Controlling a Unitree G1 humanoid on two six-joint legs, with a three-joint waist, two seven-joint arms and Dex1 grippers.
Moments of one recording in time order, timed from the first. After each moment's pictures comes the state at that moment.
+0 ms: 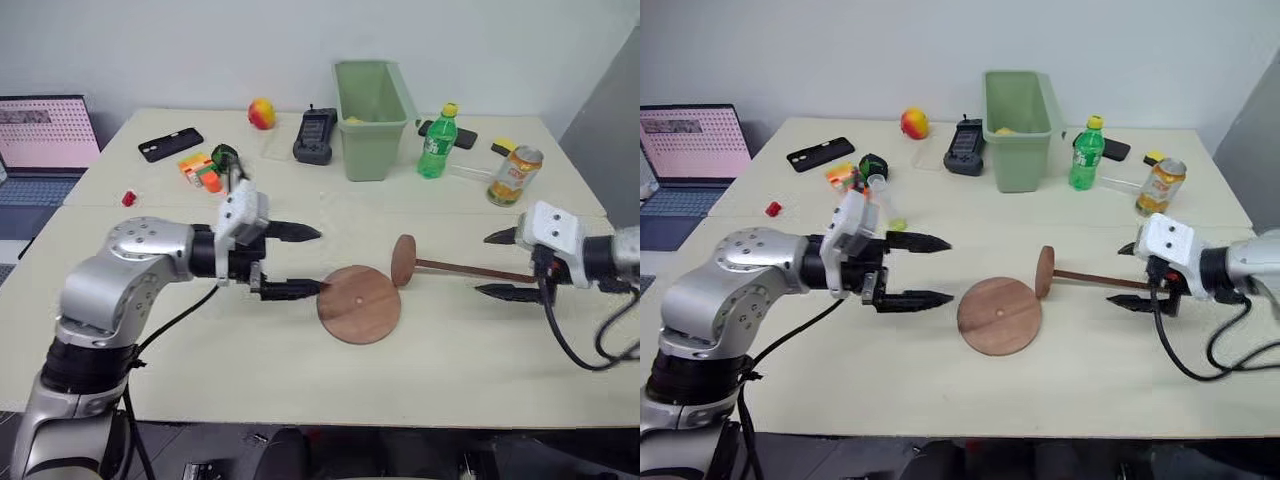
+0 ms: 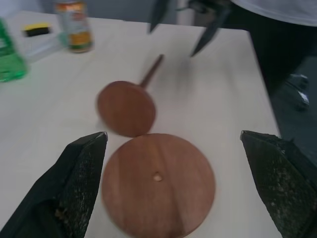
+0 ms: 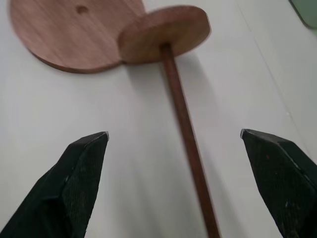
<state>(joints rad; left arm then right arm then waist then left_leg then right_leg) -0.57 0.76 -0.07 -0.31 -0.57 0.66 -1.22 -0.56 -1.16 0.19 -0.10 0.30 0.49 1.19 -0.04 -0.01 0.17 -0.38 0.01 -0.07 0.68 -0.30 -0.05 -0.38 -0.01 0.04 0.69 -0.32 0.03</state>
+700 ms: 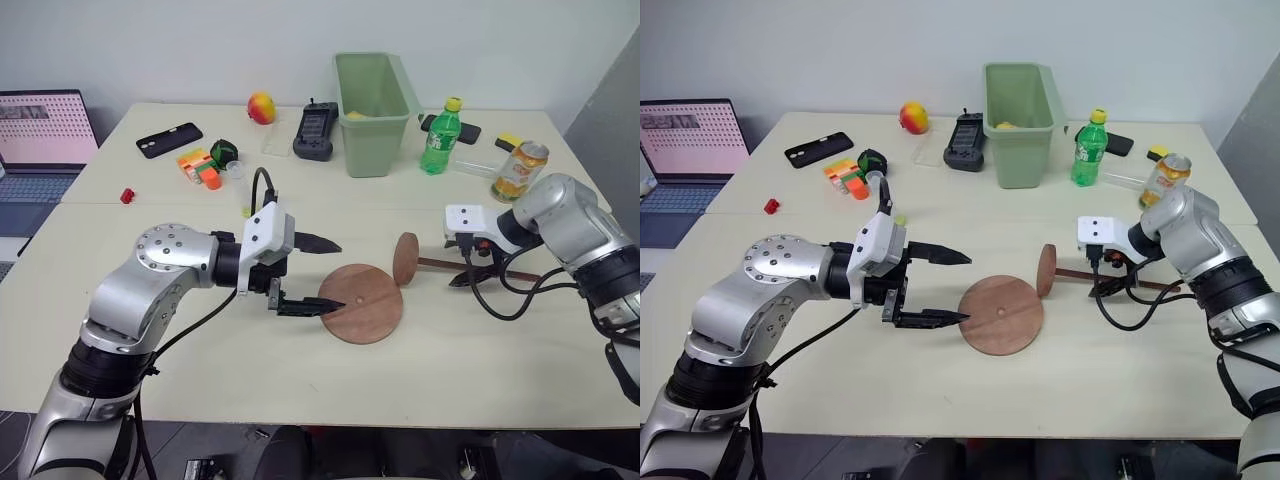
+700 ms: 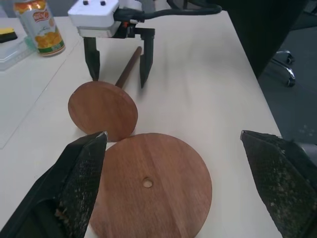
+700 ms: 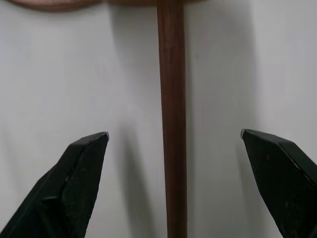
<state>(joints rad) -0.52 0.74 -0.10 -0.35 -0.52 0.56 -1.17 -0.98 -0.84 0.56 0.46 -0.15 0.32 1.44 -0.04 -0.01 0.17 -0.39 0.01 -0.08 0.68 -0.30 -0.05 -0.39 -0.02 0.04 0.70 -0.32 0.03</state>
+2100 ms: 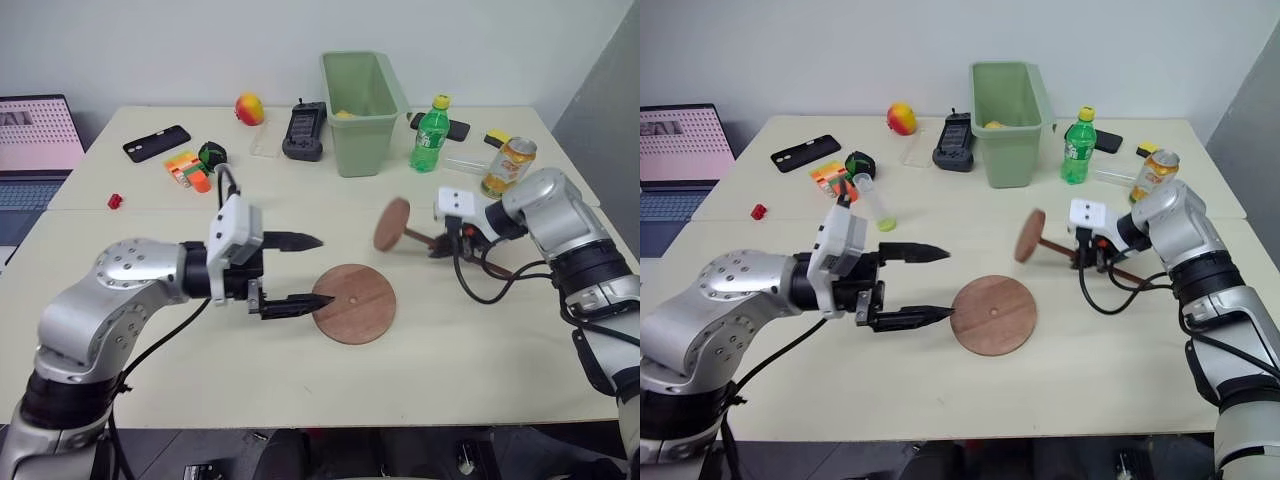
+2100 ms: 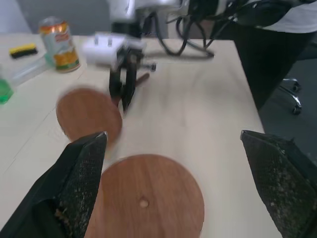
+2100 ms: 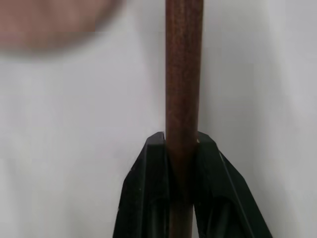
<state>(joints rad) -0.30 0.79 0.15 -0.52 -0.75 0.71 -1.01 -1.00 -0.65 0.27 0.44 -0.03 0.46 1.42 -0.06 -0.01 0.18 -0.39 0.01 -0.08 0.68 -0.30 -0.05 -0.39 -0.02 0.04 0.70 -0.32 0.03</state>
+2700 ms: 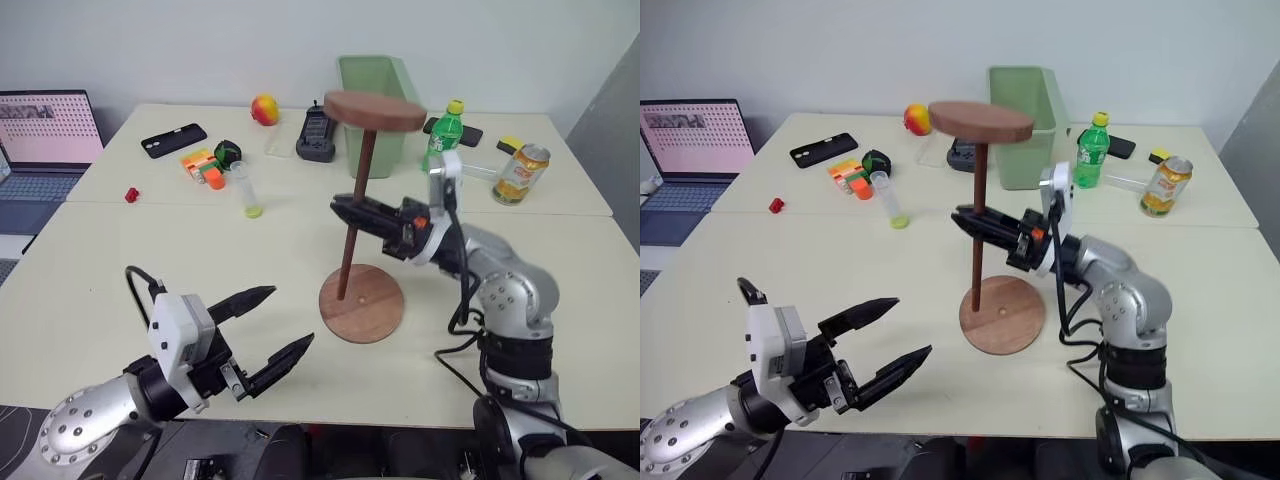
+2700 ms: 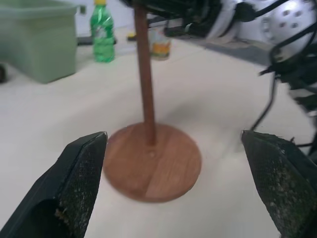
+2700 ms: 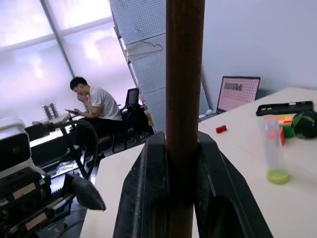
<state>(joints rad) 0.39 0.55 0.38 -0.98 -0.75 0.57 -0.67 -0.54 -0.11 -0.07 -0.26 0.56 0.73 0.92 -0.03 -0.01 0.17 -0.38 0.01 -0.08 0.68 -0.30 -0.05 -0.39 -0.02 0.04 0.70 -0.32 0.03</state>
